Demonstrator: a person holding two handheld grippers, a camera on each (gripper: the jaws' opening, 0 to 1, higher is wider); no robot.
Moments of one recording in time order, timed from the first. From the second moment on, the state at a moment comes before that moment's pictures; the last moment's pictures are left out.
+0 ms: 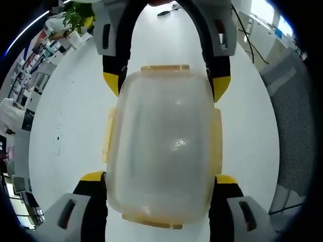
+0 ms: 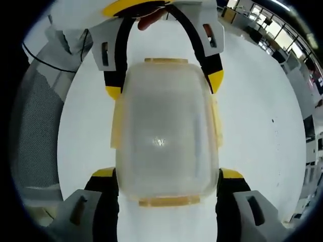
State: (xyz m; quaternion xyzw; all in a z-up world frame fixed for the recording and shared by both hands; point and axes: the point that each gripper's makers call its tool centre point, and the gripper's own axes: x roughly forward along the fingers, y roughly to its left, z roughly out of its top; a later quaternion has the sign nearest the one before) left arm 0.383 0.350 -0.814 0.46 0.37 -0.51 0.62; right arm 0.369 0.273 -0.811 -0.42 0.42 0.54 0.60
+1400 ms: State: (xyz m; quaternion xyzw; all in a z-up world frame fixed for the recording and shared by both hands) left arm 0.414 0.349 -0.814 0.42 0.37 -0.52 0.64; right arm 0.402 0.271 -0.819 -0.45 0.43 0.52 0.59
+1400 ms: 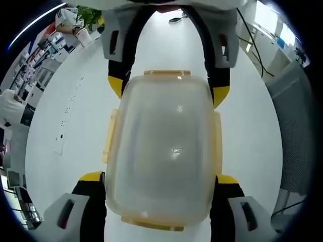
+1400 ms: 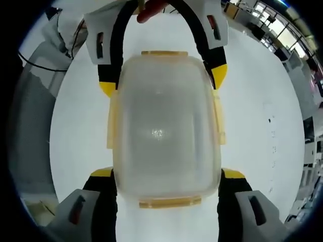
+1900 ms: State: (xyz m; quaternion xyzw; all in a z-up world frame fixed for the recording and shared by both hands) left arm 0.413 0.348 -0.809 0.41 0.34 -0.54 0.65; right arm 0.402 0.269 -0.813 -0.41 0.43 0.52 0.61
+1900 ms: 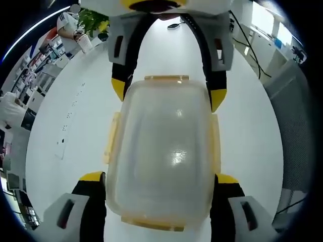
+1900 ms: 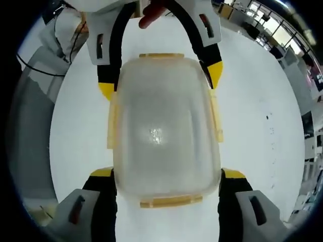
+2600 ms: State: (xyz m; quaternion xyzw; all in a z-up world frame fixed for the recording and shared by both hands) left arm 0.411 0.357 -0.791 0.26 0.26 -0.47 0.80; right arm 0.401 0.283 -0.800 -0.24 0.33 0.46 0.79
